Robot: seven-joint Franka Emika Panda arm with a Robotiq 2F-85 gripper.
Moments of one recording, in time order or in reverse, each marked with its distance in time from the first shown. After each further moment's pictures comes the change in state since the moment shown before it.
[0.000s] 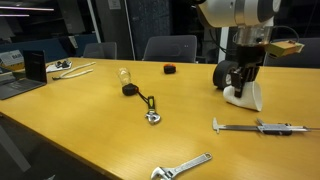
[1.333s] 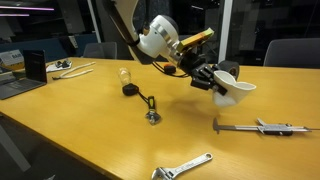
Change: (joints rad) arm 0.392 -0.009 0.054 -0.168 -0.936 -0.536 0.848
